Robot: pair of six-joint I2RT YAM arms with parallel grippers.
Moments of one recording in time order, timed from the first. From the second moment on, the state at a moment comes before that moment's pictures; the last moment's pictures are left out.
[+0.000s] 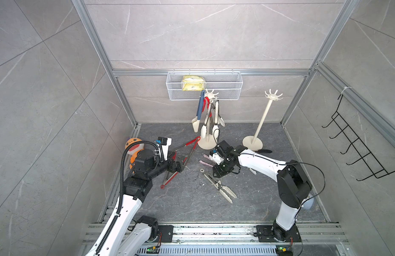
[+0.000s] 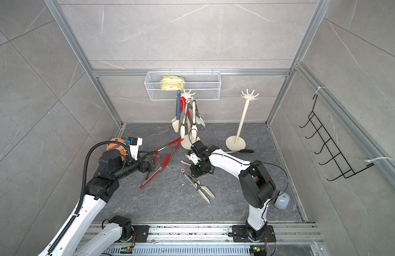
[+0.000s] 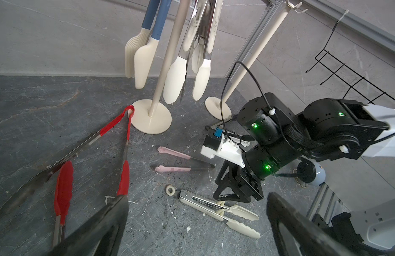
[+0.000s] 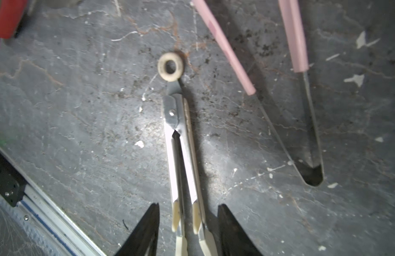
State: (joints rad) left arm -0.28 0.82 0.82 -0.35 0.49 -0.26; right arm 0.69 1.83 1.35 -0.81 -0.27 0.11
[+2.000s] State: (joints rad) left arm -0.28 0.77 0.81 -0.39 0.48 -0.26; right arm 0.81 1.96 1.33 -0.83 -0.14 0.08
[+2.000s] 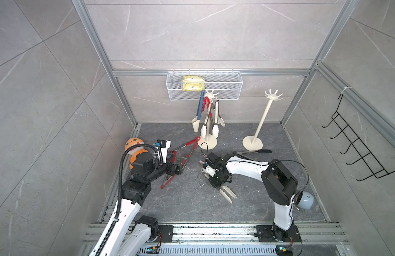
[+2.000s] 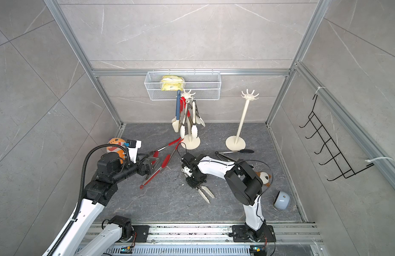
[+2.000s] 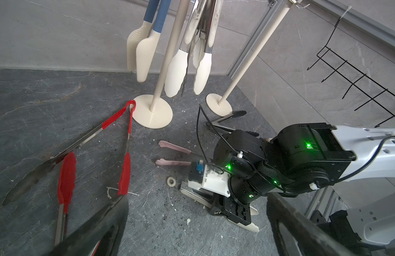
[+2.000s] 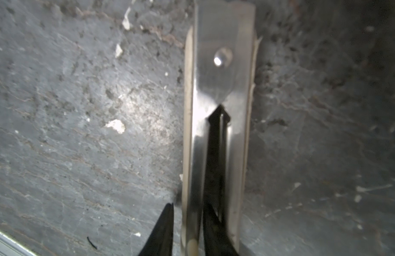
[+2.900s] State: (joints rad) left arm -0.28 0.77 0.81 -0.39 0.47 -0.25; right arm 0.81 1.82 1.33 -0.84 -0.19 -0.01
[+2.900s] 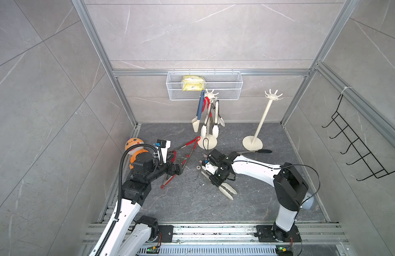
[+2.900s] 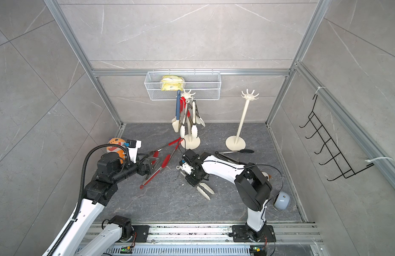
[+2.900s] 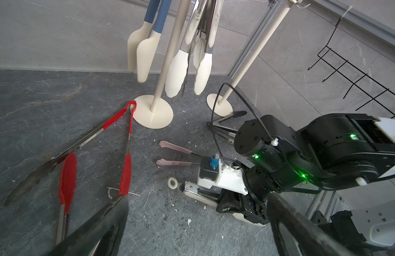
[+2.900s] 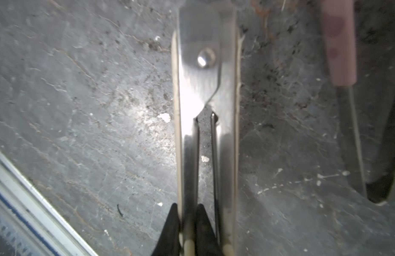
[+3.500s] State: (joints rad) left arm -0.28 0.77 0.81 -0.38 0.47 -0.25; right arm 0.55 1.69 1.62 -0.90 -0.32 -0.11
